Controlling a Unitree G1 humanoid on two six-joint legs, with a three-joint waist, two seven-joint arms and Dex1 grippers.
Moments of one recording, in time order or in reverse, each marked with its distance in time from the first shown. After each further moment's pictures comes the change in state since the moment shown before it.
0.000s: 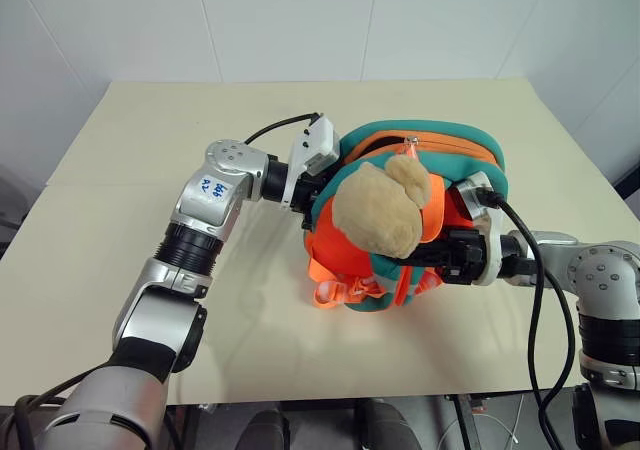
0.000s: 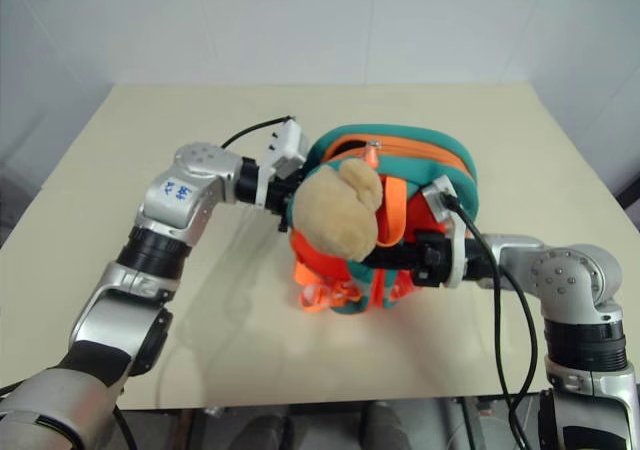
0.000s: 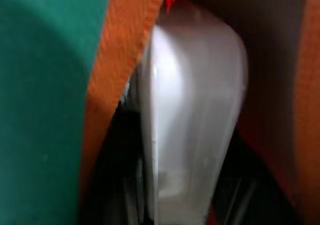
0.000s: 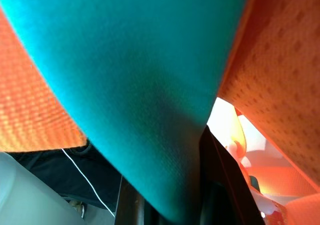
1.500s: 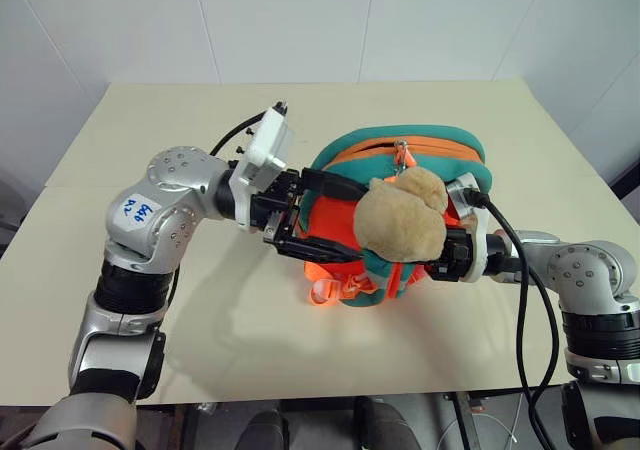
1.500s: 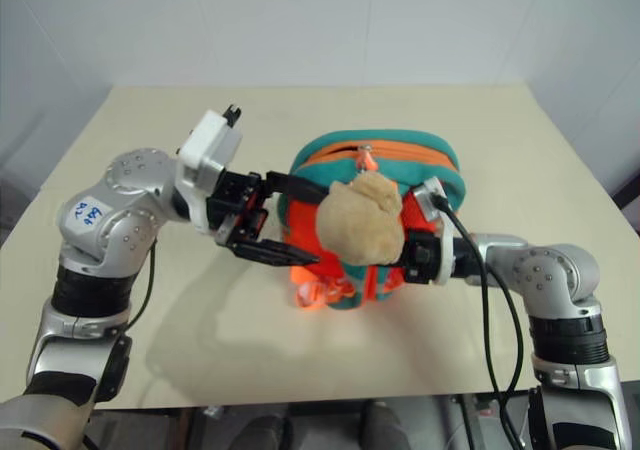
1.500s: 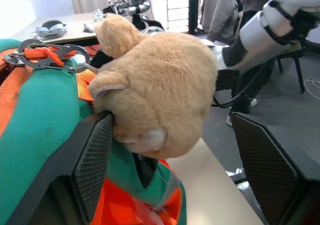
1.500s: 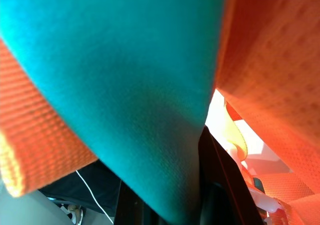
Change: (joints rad) left arm 0.168 0.143 0.117 -0.507 -0.390 0.193 0.000; right arm -0.025 0.037 0.056 0.056 -0.071 -0.068 0.059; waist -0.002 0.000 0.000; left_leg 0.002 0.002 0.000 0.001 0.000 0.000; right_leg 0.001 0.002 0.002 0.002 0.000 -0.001
